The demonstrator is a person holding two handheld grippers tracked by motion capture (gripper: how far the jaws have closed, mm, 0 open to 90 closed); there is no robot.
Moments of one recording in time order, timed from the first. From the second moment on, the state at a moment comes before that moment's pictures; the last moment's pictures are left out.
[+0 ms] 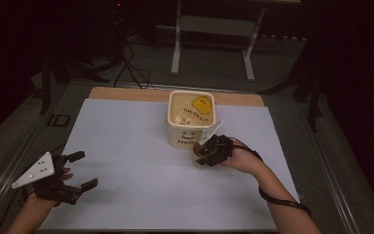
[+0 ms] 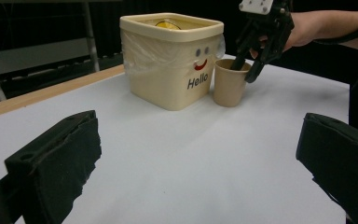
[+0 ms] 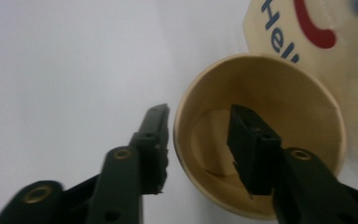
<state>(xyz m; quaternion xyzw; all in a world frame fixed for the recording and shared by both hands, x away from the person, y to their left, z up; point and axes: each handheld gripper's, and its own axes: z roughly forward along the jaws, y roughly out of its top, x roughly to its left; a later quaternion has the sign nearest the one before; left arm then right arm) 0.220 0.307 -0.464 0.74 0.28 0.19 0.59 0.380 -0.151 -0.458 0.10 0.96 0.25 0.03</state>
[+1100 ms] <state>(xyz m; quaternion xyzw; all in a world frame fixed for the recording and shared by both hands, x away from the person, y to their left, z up) 0.221 0.305 -0.465 0.74 0.27 0.19 0.58 0.352 -0.151 -0.431 0.03 0.98 0.21 0.06</state>
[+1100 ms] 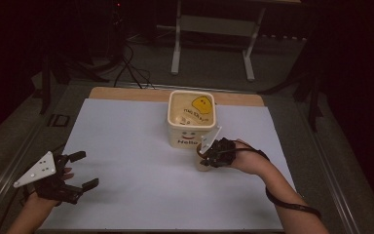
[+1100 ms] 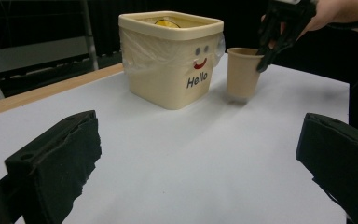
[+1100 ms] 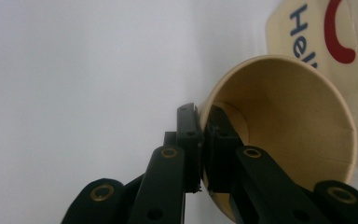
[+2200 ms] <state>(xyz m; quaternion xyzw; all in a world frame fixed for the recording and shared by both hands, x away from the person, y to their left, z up) 0.221 0.304 -0.465 0.74 0.27 0.19 0.59 0.331 -0.134 -0.315 -0.04 0.98 0.19 0.03</state>
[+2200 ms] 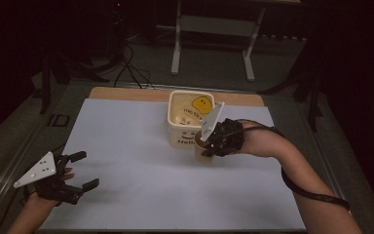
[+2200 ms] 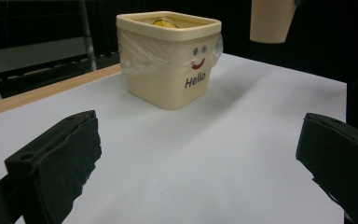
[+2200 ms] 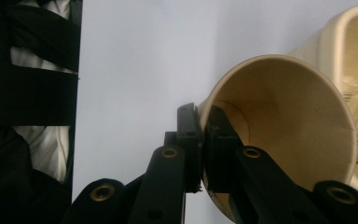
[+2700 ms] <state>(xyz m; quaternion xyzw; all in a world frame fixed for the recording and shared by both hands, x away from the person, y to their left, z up) 0.221 0.304 -0.466 0.74 0.27 0.18 0.59 0.355 -0.129 -0.285 -0.04 0.98 0.19 0.04</state>
